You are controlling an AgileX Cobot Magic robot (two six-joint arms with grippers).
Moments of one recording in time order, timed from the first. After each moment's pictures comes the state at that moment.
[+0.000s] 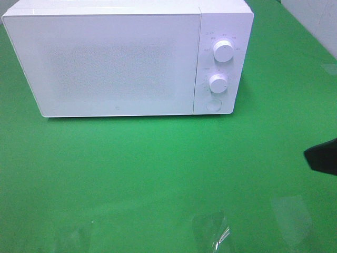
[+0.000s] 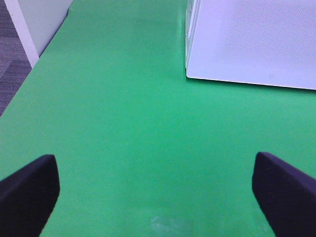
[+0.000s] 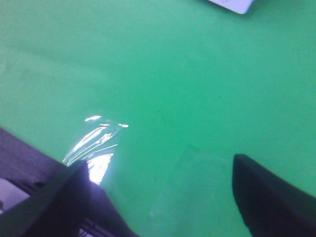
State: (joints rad) left arm 0.04 0.00 -0.52 -0.01 1.08 -0.05; right arm 0.51 0.76 -0.65 -0.05 0.80 0.01
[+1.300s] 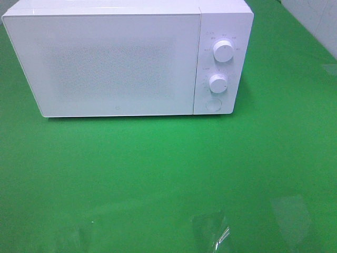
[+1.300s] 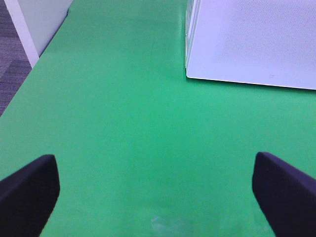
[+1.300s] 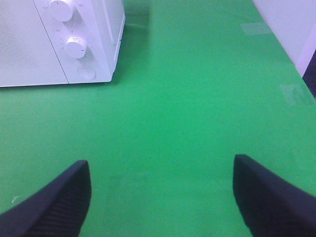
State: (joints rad) left arm 0.04 0.00 -0.52 -0.01 1.08 -0.05; right arm 0.01 0.00 -0.49 0.00 0.97 0.01
